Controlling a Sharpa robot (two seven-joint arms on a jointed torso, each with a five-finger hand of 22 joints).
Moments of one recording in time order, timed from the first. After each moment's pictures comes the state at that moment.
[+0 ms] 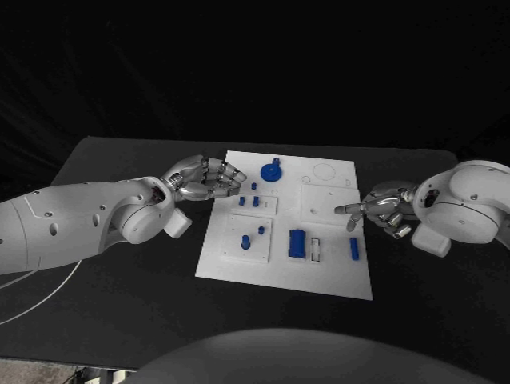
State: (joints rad) left arm 1.19 -0.92 -0.23 1.46 -0.35 -0.09 0.41; left_hand 1.74 -0.03 0.02 0.27 0.67 0.72 0.17 0.55 0.12 0.44 0.16 0.82 0.16 0.42 0.13 0.78 0.19 0.16 0.49 0.25 0.31 1.04; right arm 1.34 -0.94 -0.21 1.63 -0.66 0.04 -0.56; right_hand 0.90 0.00 0.10 0.16 0.36 1.13 0.04 0.14 0.68 1.47 -0.03 1.57 1.31 1.47 -0.08 1.57 1.31 0.08 1.46 0.03 1.32 1.31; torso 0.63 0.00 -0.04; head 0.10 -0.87
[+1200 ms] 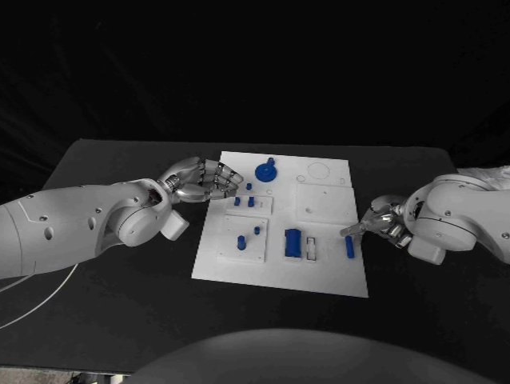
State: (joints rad) left arm 1.19 -0.90 -0.23 1.45 -0.35 -0.08 0.40; left_hand 1.74 -0.03 0.02 0.27 0.67 0.72 0.17 0.56 0.12 0.44 0.16 0.82 0.15 0.42 0.14 0.78 0.19 0.16 0.49 0.25 0.31 1.05; right arm 1.28 -0.91 -0.23 1.57 -0.82 0.07 -0.65; right_hand 0.99 0.01 0.11 0.09 0.15 1.11 0.02 0.22 0.82 1.47 -0.05 1.57 1.31 1.47 -0.10 1.57 1.31 0.08 1.46 0.01 1.31 1.31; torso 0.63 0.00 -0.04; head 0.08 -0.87
